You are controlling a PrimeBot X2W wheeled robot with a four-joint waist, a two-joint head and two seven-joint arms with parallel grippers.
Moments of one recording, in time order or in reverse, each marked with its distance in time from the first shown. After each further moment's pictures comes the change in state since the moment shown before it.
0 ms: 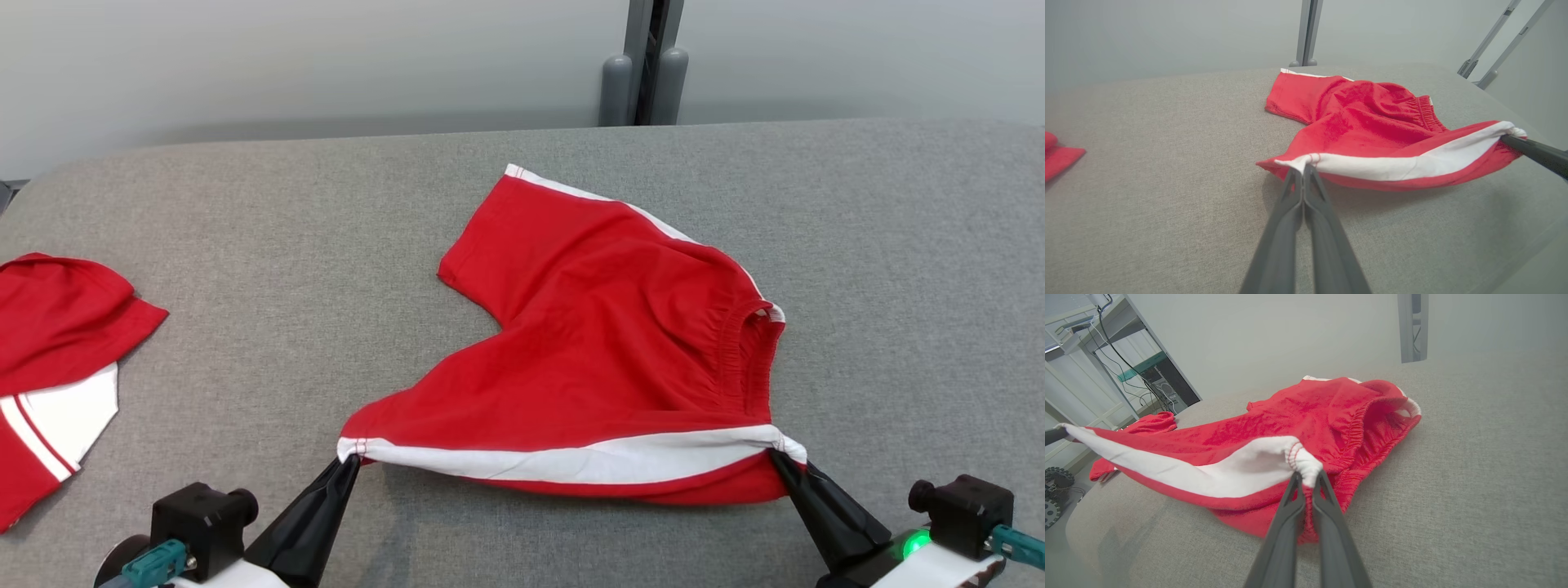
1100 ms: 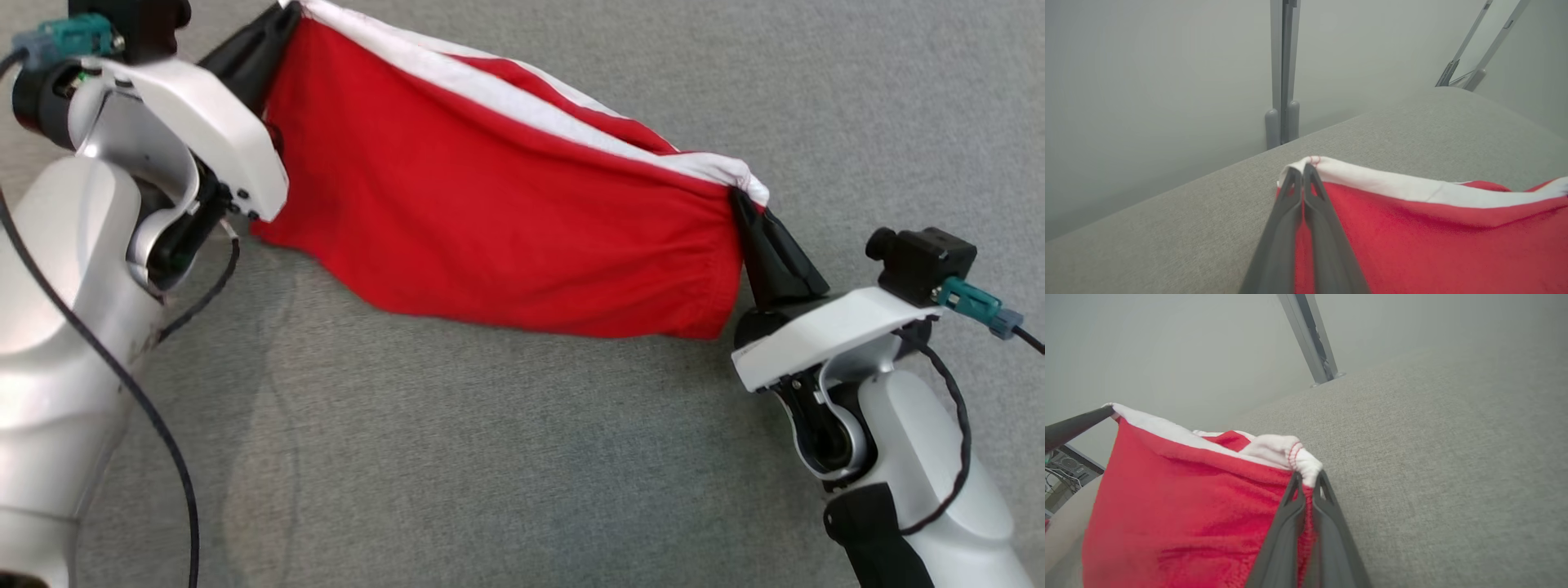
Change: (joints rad) left arm -1.039 -0.186 -0.067 0.880 -0.016 -0.384 -0.022; right arm -0.474 0.374 -0.233 0.249 -0.129 0.000 0.122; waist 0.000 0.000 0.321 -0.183
